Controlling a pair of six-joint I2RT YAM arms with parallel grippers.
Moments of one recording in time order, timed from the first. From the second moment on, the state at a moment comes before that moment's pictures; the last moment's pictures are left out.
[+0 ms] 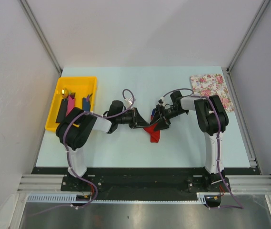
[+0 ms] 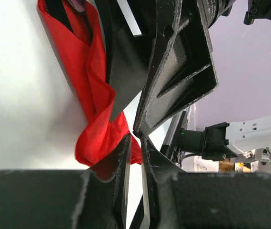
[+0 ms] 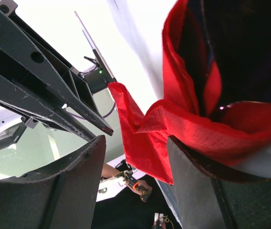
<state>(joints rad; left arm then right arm) -0.51 1.90 0.79 0.63 0.77 -0.92 0.30 2.19 1.34 -0.54 -1.13 0.36</state>
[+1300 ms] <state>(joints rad) -0.51 1.94 0.75 0.65 0.73 -0.93 0.30 2.19 1.34 -0.54 -1.13 0.38</state>
